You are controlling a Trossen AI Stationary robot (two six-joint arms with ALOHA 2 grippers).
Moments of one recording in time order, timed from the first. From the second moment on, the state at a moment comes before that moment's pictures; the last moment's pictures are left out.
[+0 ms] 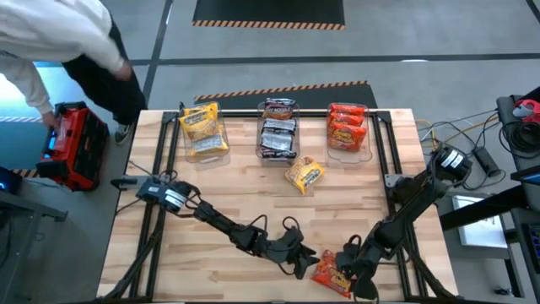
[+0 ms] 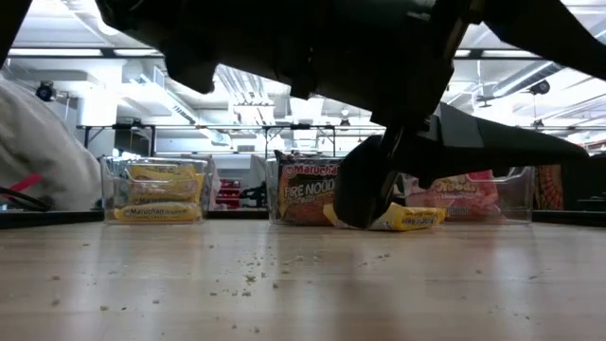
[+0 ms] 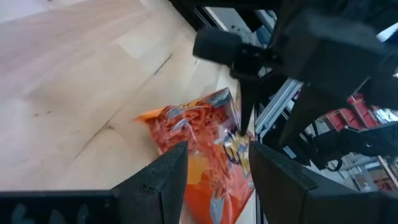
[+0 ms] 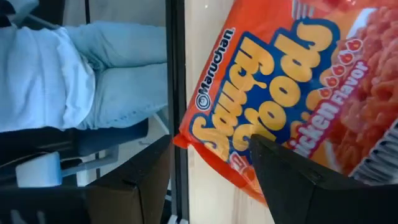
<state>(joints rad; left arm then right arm) -0.45 2.31 1.45 0.55 -0.32 -0.98 0.85 1.58 0.77 -0.06 -0.21 1.01</state>
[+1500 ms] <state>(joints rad) -0.45 2.13 1.45 0.11 -0.46 -0.75 0.26 1.52 0.77 -0.27 -0.13 0.22</state>
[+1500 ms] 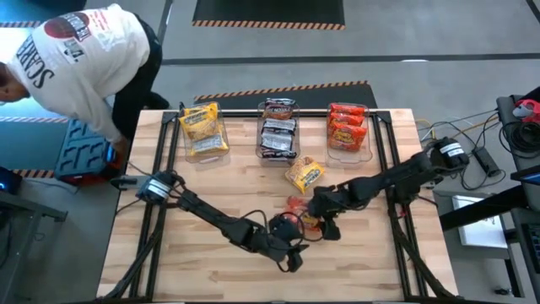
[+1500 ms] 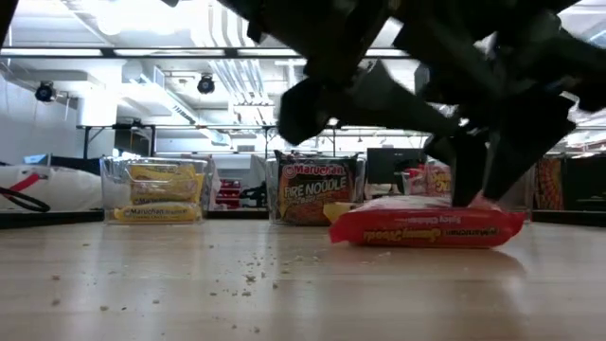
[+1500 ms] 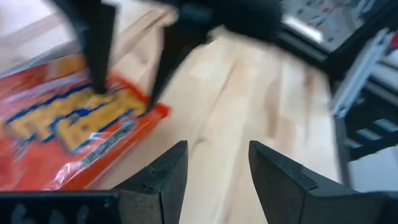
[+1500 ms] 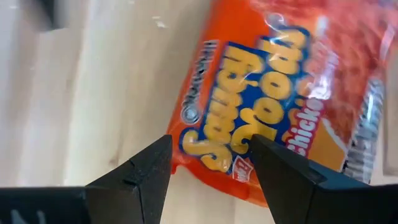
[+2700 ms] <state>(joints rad) -0.34 1.99 1.44 -0.52 -0.55 -0.80 0.29 1.50 0.70 -0.29 -0.02 0.35</state>
